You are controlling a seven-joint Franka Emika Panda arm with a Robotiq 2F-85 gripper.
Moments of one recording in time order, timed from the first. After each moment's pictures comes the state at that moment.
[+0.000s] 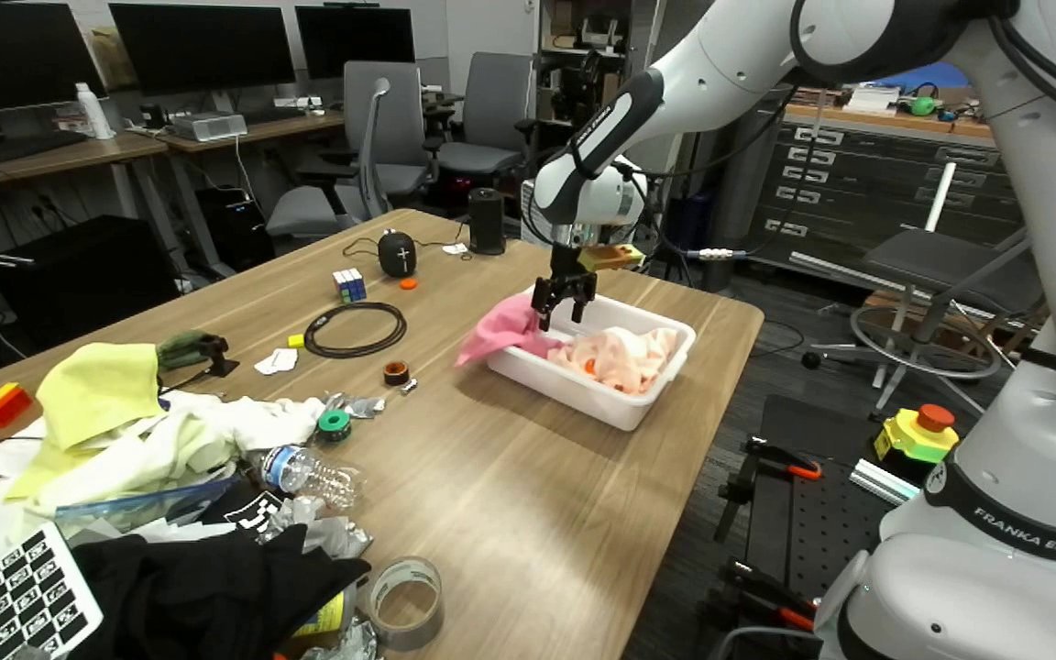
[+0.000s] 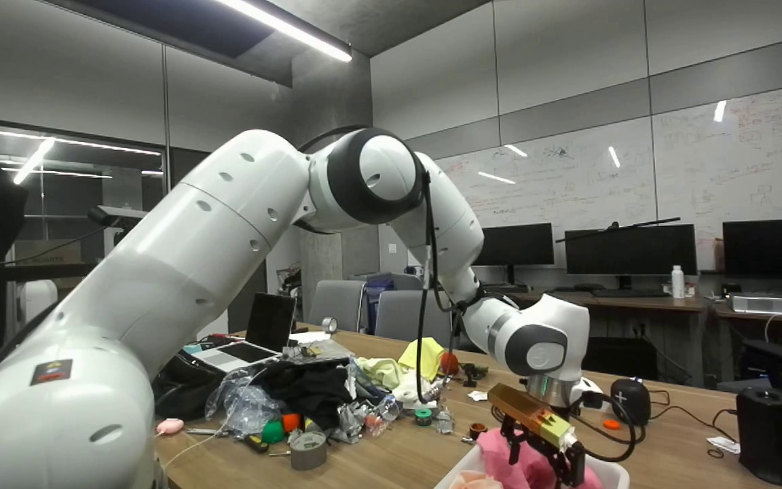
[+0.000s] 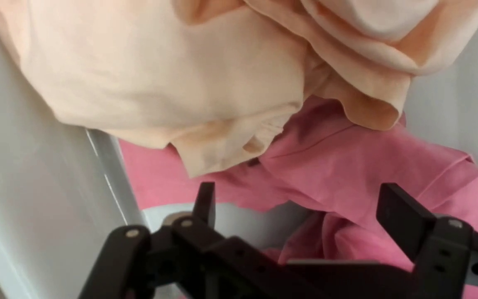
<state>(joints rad) -0.32 0.70 -0.09 -1.76 0.32 2.36 -0.29</state>
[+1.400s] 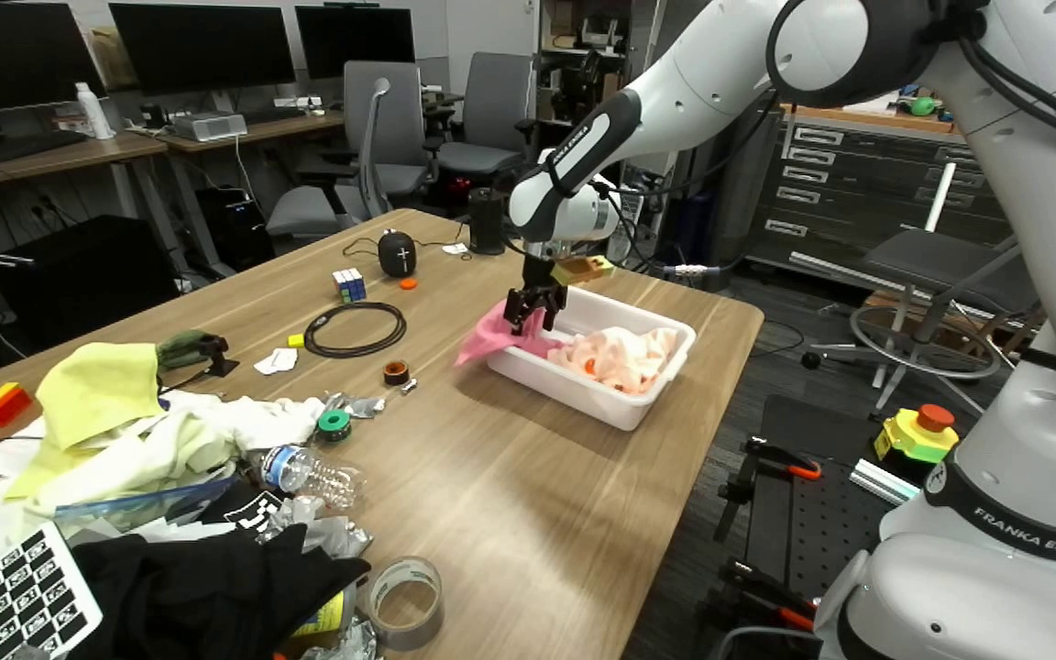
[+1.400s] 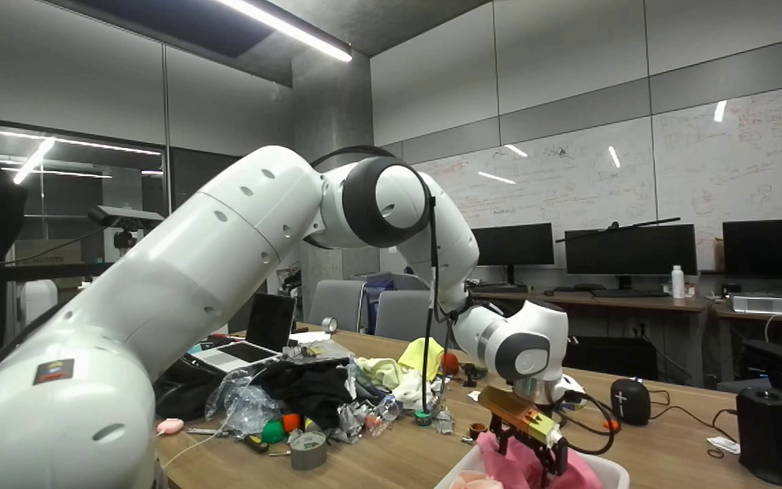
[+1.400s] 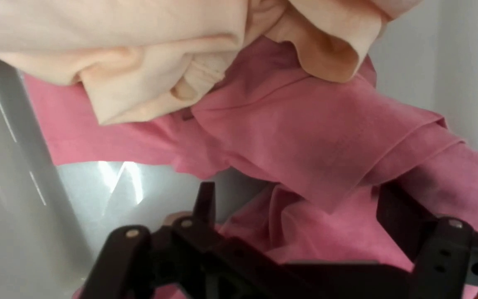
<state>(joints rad) -0.31 0.78 -0.02 -1.66 0.28 2.42 -0.28</state>
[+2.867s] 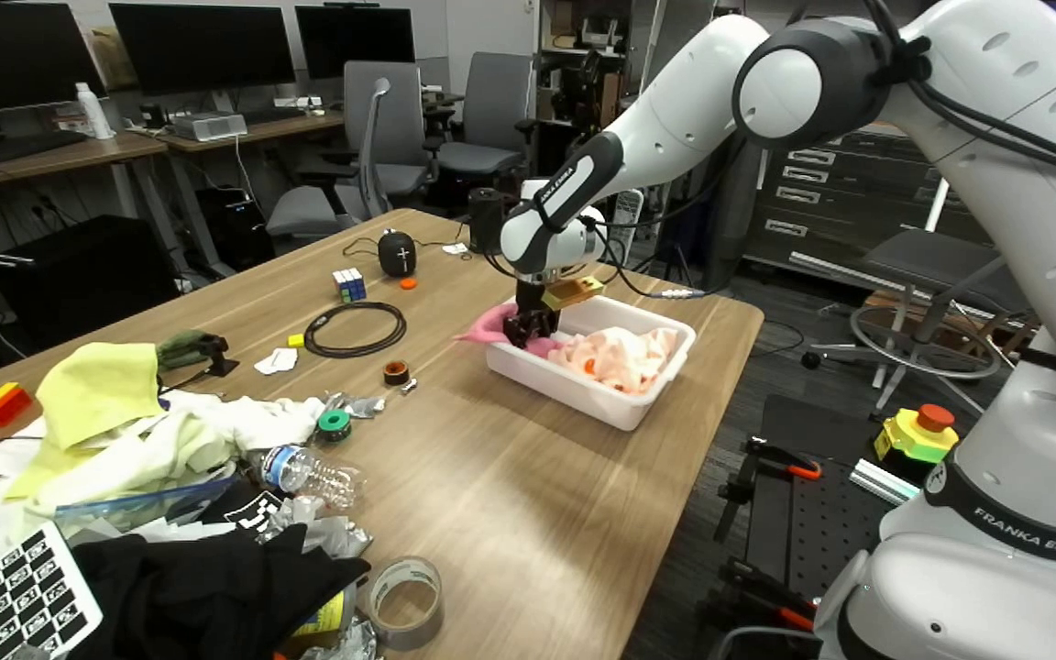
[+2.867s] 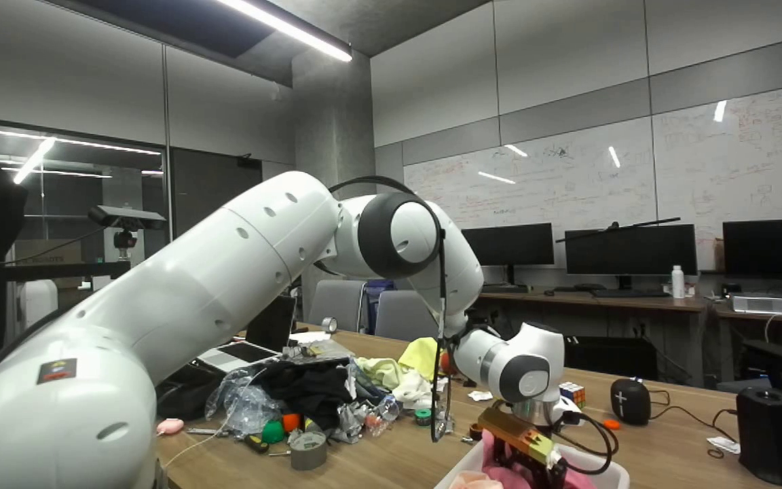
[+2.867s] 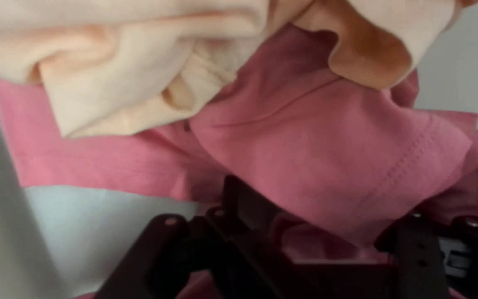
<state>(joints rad) -0.29 0.91 -0.02 -1.56 0.20 2.41 -0.22</state>
